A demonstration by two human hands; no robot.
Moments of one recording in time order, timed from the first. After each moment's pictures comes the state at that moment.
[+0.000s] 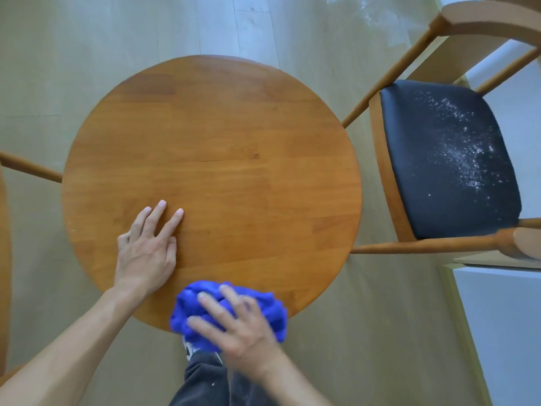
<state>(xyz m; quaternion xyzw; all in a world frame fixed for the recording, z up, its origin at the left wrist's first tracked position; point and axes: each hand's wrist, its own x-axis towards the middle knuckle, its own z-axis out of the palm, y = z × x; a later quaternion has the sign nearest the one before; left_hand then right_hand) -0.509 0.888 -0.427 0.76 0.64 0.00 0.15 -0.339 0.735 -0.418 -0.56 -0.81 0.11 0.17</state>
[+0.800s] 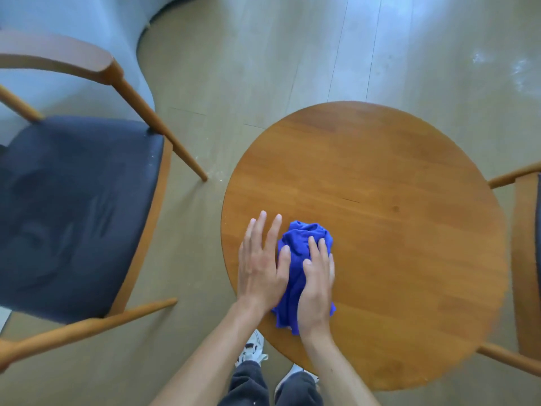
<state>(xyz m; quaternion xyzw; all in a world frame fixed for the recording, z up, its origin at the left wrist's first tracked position) -0.533 0.881 -0.397 0.59 0.72 0.23 0.28 -0.438 0.859 -0.384 -0.70 -0.40 0.47 0.36</state>
